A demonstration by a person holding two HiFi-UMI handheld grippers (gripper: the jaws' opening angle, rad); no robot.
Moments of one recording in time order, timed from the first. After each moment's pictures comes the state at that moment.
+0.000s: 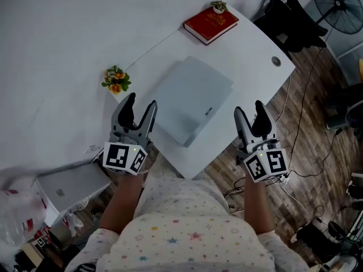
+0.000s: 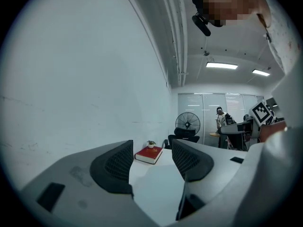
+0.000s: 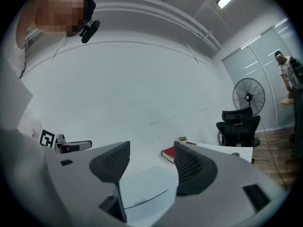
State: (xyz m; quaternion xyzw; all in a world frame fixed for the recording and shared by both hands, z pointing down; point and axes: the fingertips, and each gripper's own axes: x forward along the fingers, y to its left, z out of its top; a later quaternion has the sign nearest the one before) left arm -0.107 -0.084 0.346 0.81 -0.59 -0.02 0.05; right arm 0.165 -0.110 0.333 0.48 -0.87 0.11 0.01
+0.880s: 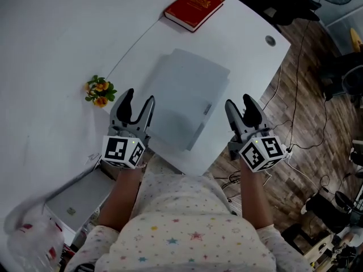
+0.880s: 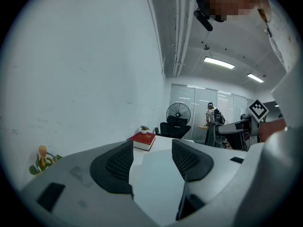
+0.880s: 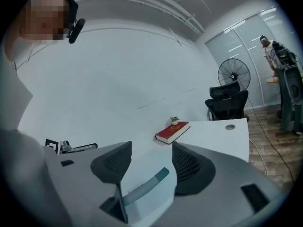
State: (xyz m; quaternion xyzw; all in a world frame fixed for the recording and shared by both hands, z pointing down) left arm -0.106 -0.149 0.417 0.85 -0.52 0.02 0.11; right arm 0.151 -0.139 0.405 0.52 -0.83 0.22 0.04
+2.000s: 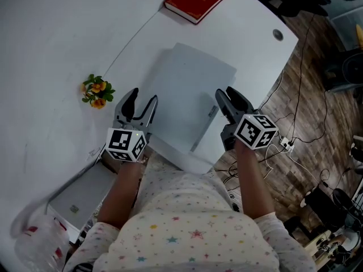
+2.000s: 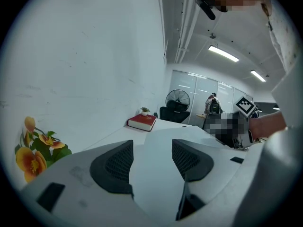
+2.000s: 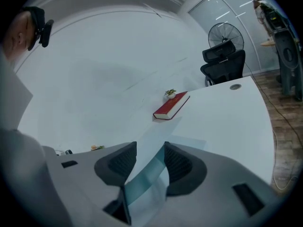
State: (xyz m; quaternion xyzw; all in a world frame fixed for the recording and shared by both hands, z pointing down) left arm -0.108 -0.164 0.493 0.85 -0.50 0.09 0.17; right arm 0.122 -0.177 0.498 0.47 -0.80 0.38 0.06
